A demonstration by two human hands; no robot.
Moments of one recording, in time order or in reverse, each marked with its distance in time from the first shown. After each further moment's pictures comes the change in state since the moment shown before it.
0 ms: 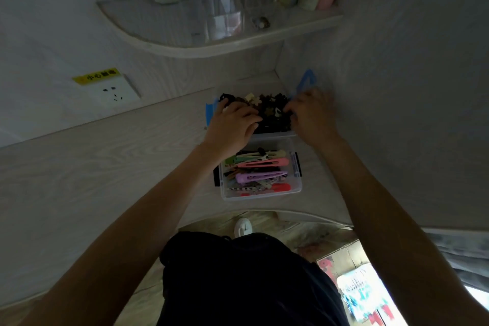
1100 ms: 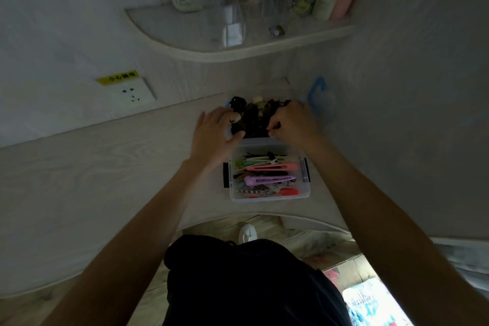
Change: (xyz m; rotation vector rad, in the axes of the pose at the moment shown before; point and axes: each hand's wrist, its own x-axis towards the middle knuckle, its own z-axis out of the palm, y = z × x) left_hand -0.039 -0.033 0.001 -0.149 0.119 -0.294; right_hand 0.020 -0.041 0.009 0.102 -0.137 -0.131
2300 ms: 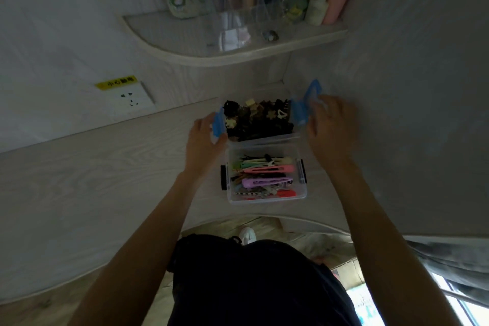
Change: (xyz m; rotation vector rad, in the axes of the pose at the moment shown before) left_hand -0.016 -0.002 0.006 -0.415 0.111 -0.313; right_hand -0.059 0.024 -0.018 -0.025 0.510 0.187
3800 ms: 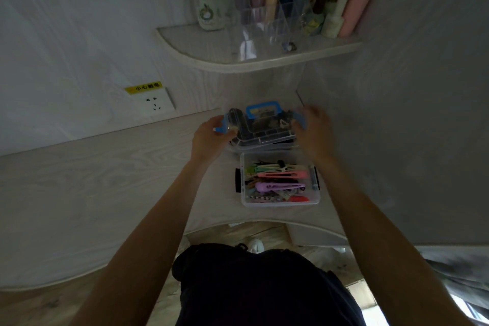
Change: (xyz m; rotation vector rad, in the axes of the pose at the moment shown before) left_hand 0.026 -0.006 -0.023 -0.050 0.006 -0.253; right_hand 0.022 -0.035 0.035 0.304 -0.255 0.225
